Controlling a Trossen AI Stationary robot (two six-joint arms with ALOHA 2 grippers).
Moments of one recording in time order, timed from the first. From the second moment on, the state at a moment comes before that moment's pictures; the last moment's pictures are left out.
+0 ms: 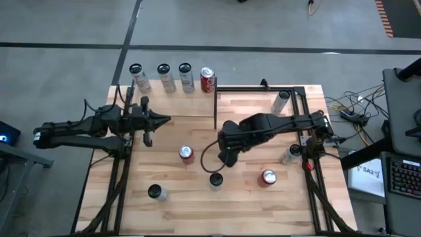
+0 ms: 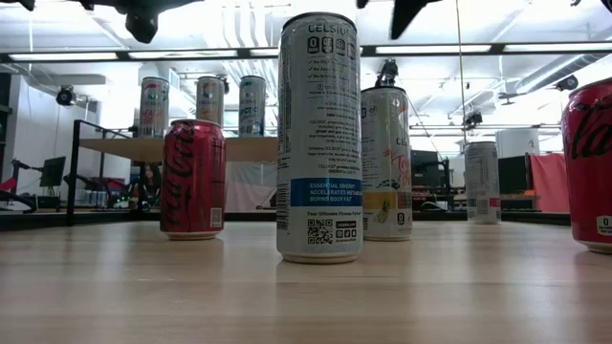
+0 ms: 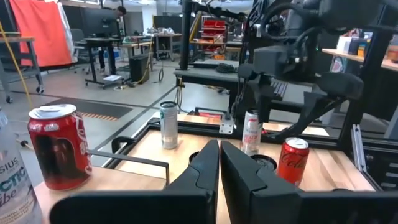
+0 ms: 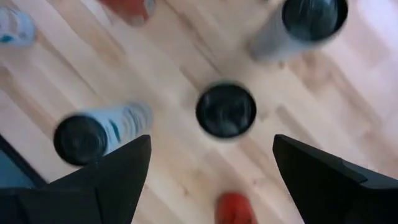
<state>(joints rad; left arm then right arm) 0.07 0.57 0.62 -0.06 -0.11 -0.03 0.18 1.90 2.12 -1.53 0.12 0.91</state>
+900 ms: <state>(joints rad) 0.07 0.57 0.71 -0.03 -0.11 0.00 0.48 1.90 1.94 -1.57 -0.08 1.10</state>
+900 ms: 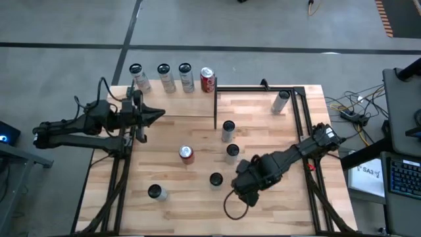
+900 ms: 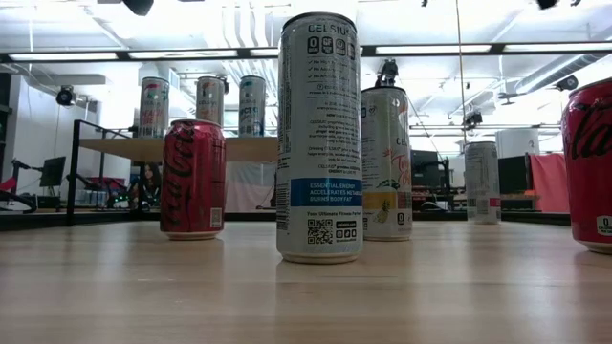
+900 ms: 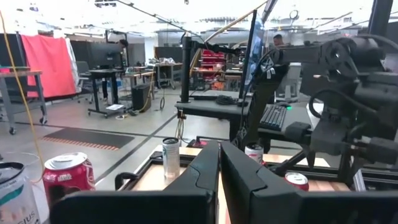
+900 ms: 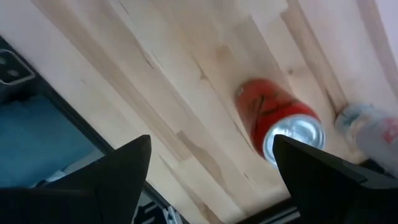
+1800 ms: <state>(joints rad) 0.07 0.57 0.72 0.01 -0.11 0.02 0.50 1.63 1.40 -1.37 -0.10 1.35</state>
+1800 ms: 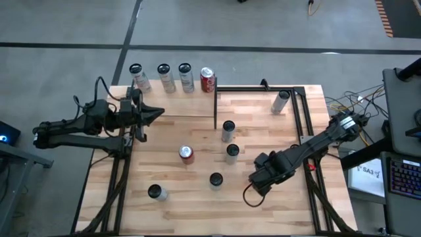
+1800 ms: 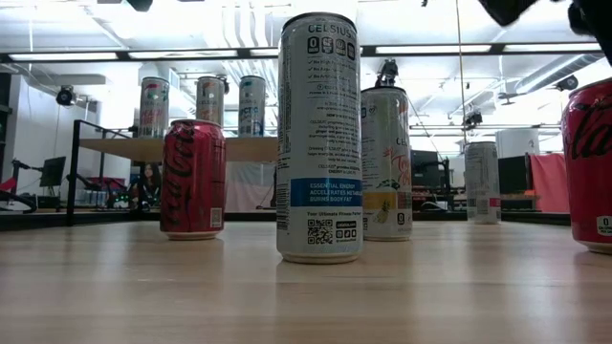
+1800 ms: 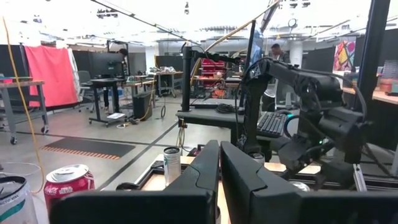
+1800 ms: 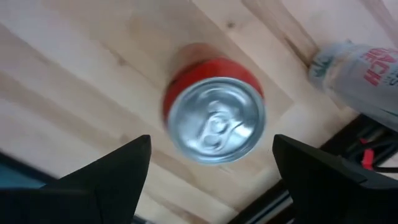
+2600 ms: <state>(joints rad) 0.07 0.57 0.72 0.01 -0.11 0.04 0.49 1.64 1.24 -1.21 -0.05 1.30</state>
